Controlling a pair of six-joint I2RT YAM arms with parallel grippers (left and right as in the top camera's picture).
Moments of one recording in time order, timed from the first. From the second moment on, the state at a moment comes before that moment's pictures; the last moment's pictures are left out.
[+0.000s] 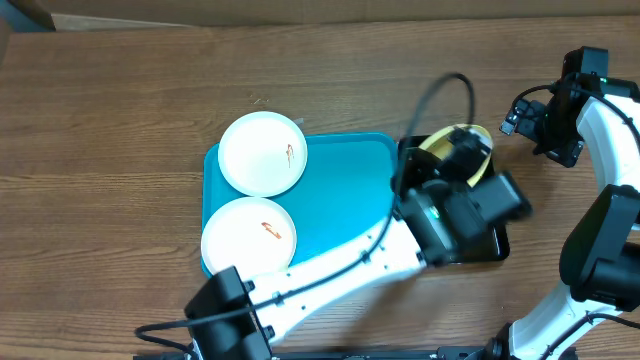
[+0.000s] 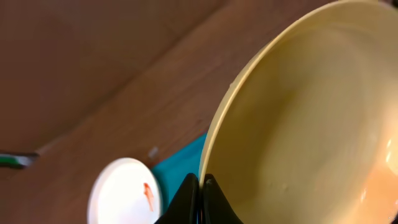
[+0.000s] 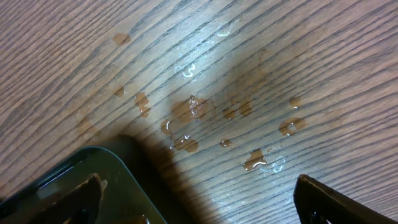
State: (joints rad) left arm -1.14 1.90 1.75 -0.85 -0.92 -0.28; right arm -0.24 1.94 1.55 -0.97 -0.05 0.31
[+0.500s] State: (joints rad) left arm -1.20 1.90 1.75 -0.79 -1.20 -0.25; right arm -0.24 1.94 1.55 -0.97 -0.05 0.30
